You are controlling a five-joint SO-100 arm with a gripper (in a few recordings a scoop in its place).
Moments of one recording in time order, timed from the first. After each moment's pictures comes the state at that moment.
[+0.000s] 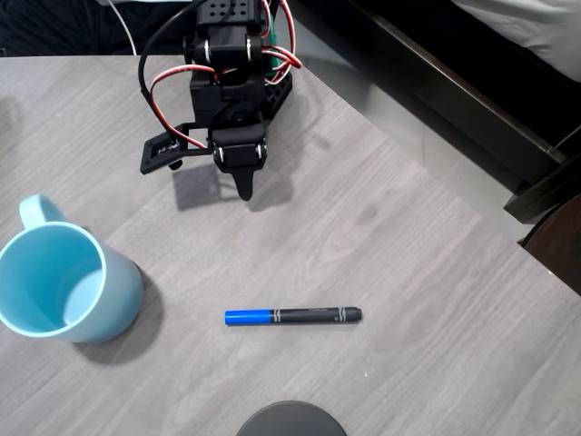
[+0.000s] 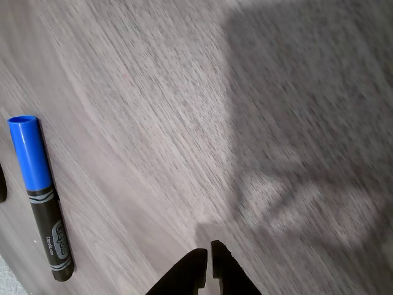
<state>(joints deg) -1.1 189.8 177.0 69.8 -3.7</state>
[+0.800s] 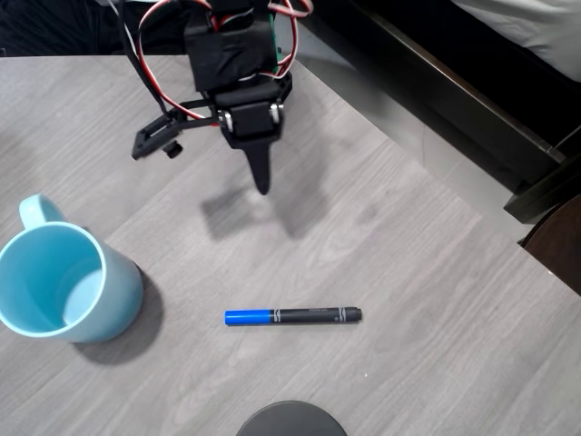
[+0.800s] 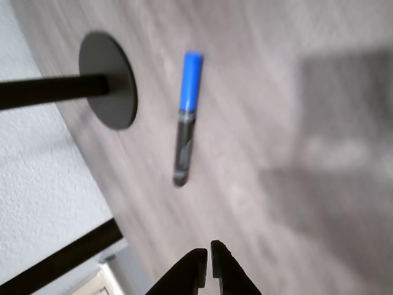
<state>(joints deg) -13.2 154.4 132.8 70.8 2.2</state>
